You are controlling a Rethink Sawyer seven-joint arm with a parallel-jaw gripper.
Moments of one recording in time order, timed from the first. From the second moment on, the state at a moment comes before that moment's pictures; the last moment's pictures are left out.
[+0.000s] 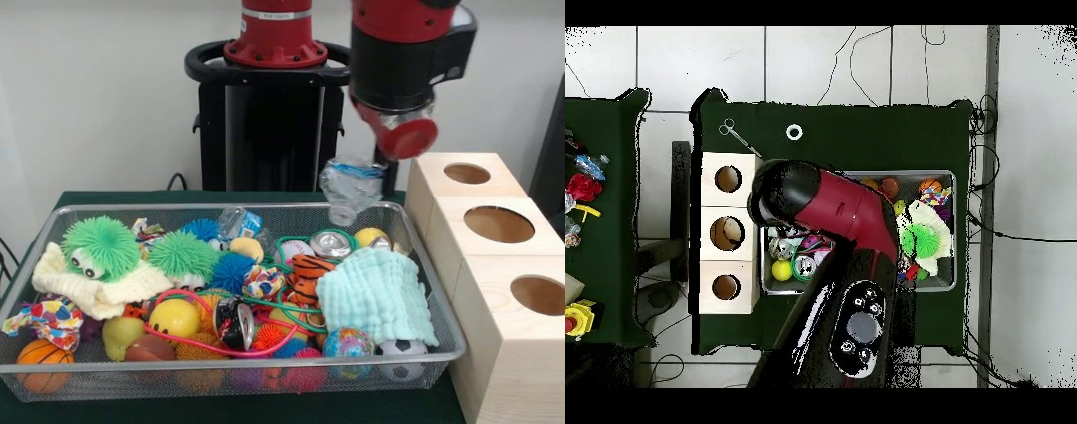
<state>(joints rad) 0.07 -0.57 -0.36 1.44 0.37 1.03 2.68</state>
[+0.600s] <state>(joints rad) 0.22 -0.50 -0.37 1.25 0.47 1.05 2.95</state>
